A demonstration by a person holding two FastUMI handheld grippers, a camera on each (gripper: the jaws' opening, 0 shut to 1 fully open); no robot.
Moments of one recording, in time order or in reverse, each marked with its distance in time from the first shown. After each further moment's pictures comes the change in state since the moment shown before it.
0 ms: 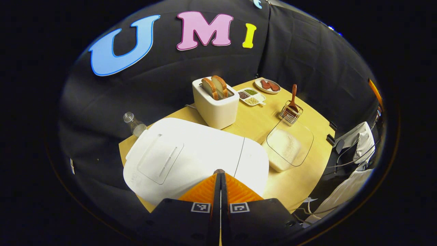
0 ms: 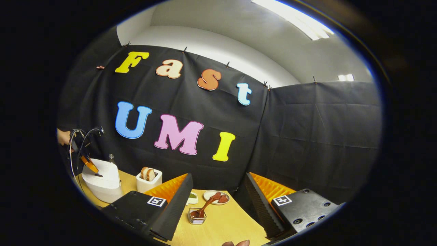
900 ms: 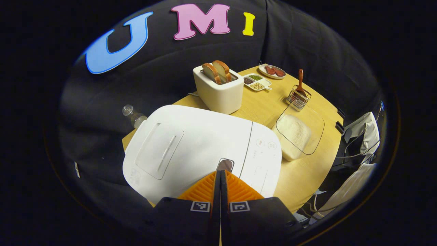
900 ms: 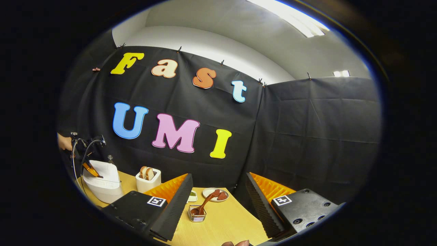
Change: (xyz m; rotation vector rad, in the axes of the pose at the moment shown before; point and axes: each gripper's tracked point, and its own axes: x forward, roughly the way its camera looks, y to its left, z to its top) left arm 0.012 0.008 -0.014 0.043 0.060 0.067; right arm -0.015 -0.004 -0.007 0.021 0.019 -0.017
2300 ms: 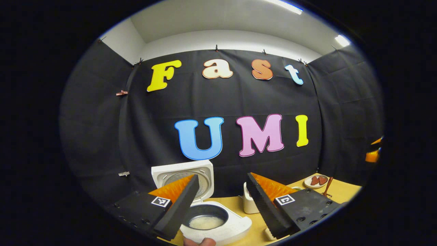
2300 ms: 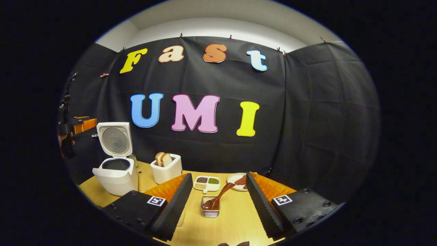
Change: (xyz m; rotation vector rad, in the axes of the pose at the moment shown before) left arm -0.212 -0.091 0.129 -0.317 -0.954 0.697; right arm 0.111 -0.004 -0.134 0.169 0.196 0.353
